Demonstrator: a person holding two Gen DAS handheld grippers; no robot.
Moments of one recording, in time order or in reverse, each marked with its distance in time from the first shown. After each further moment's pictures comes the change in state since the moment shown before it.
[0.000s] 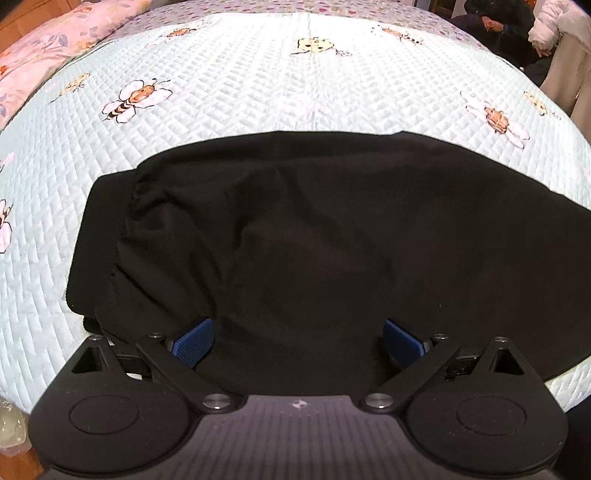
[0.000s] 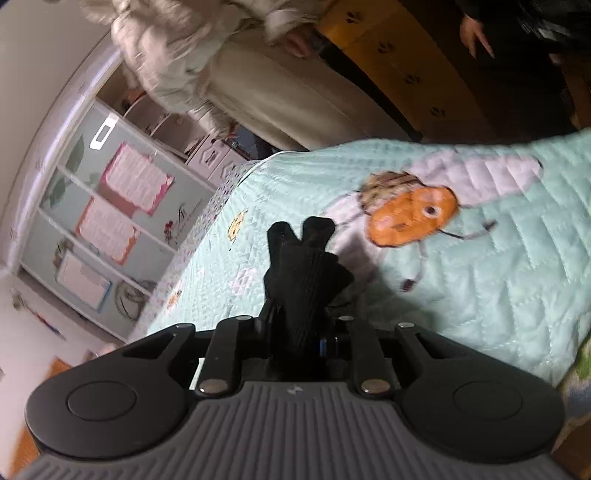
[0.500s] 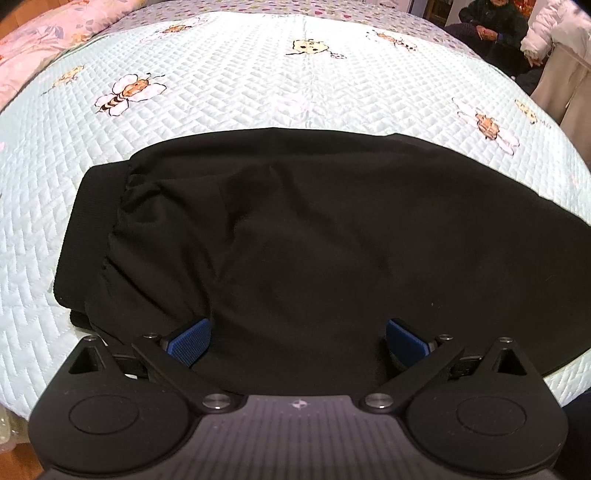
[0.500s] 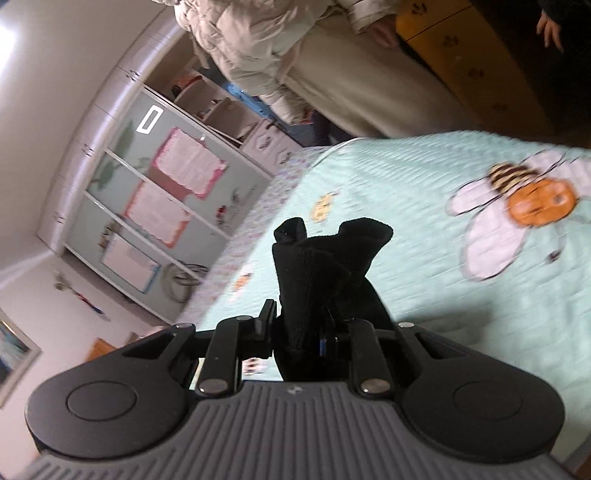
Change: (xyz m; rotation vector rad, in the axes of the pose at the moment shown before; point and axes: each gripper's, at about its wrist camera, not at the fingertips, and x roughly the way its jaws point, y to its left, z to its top) left arm -0.001 0.010 -0.004 -0.037 -0.019 -0.073; right arm -0.006 0.088 -0.009 0.006 0.040 0.180
